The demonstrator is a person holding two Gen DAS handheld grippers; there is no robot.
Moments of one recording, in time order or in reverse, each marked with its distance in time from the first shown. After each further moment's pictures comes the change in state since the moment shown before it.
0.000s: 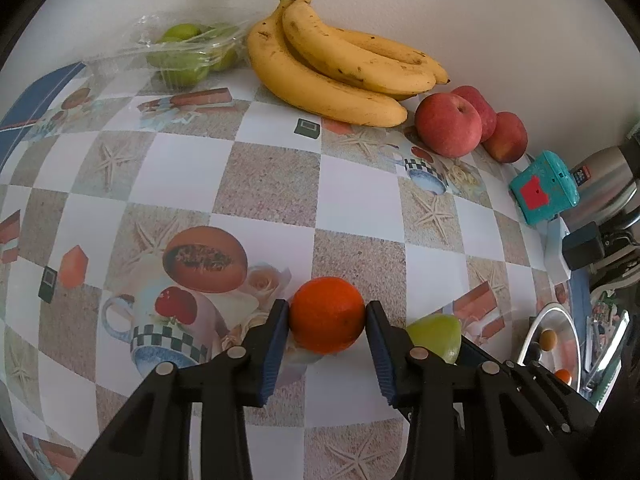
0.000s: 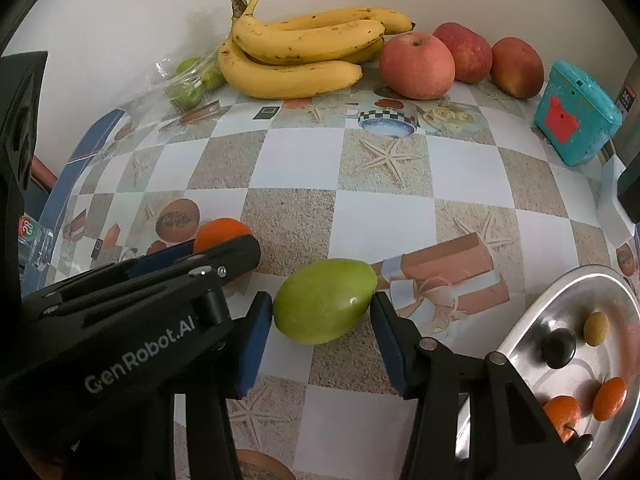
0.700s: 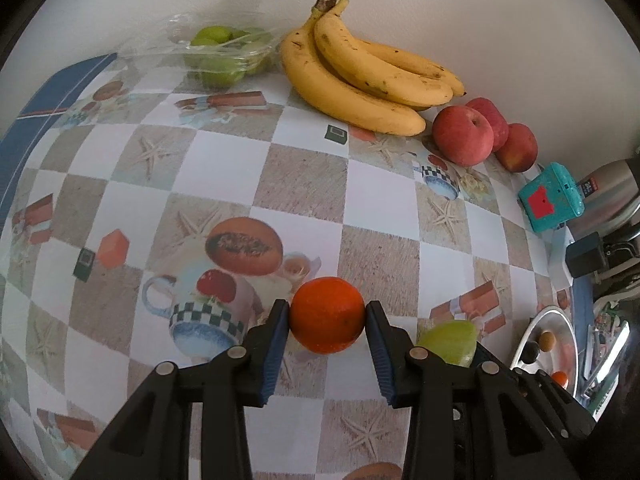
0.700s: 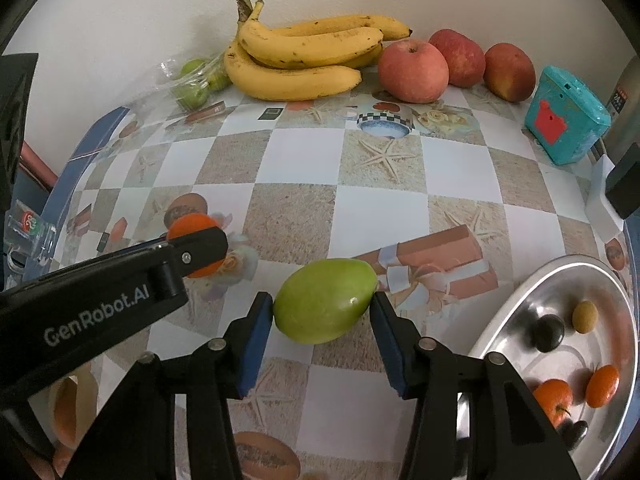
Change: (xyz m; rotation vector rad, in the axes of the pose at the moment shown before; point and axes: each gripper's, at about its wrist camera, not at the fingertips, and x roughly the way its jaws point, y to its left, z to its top) left arm -0.027 0.009 -0.008 -0.050 0.002 0.053; right arm -0.015 0.004 -0.009 -0.004 -0.009 -0.017
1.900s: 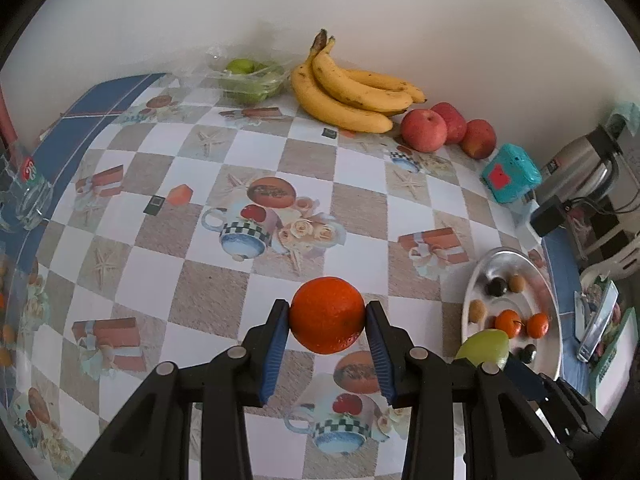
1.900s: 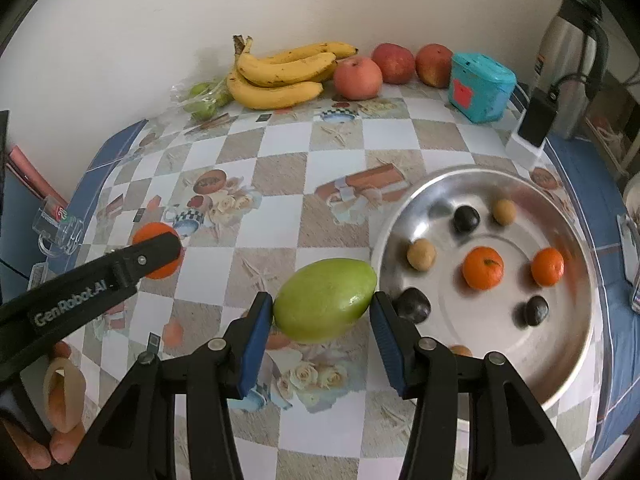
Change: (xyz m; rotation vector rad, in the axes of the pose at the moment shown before) left arm -0.092 -0.012 -0.084 0.030 -0.106 0.025; right arm -0.094 -0.014 -0.083 0.092 -0.067 -0.018
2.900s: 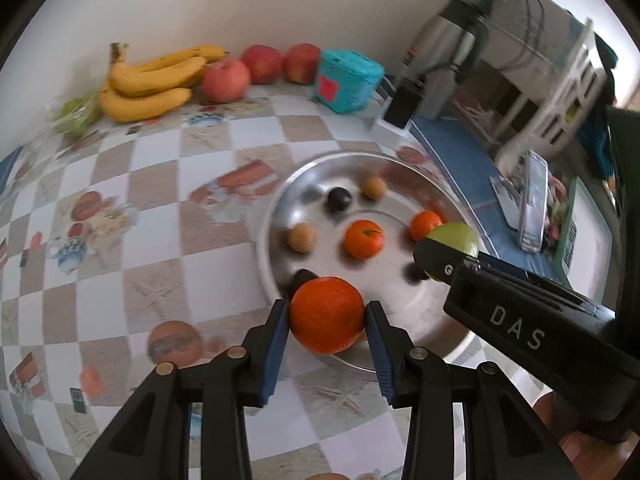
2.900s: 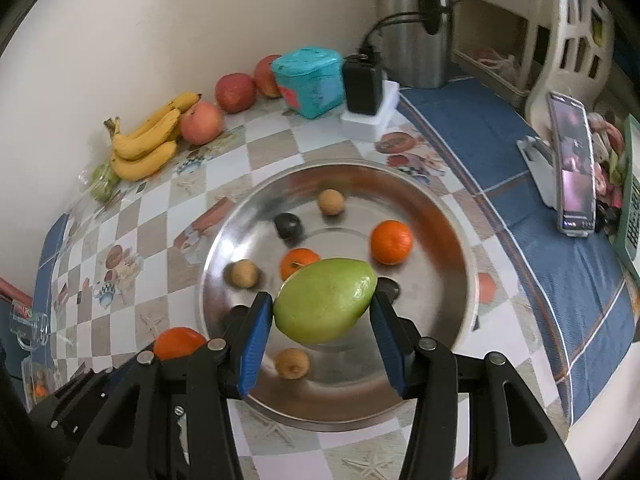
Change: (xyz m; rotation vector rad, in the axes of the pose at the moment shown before) left arm 0.017 -0.148 -0.060 0.377 0.102 -0.219; right arm -0.039 -0.127 -0.013 0.332 -0.053 -0.153
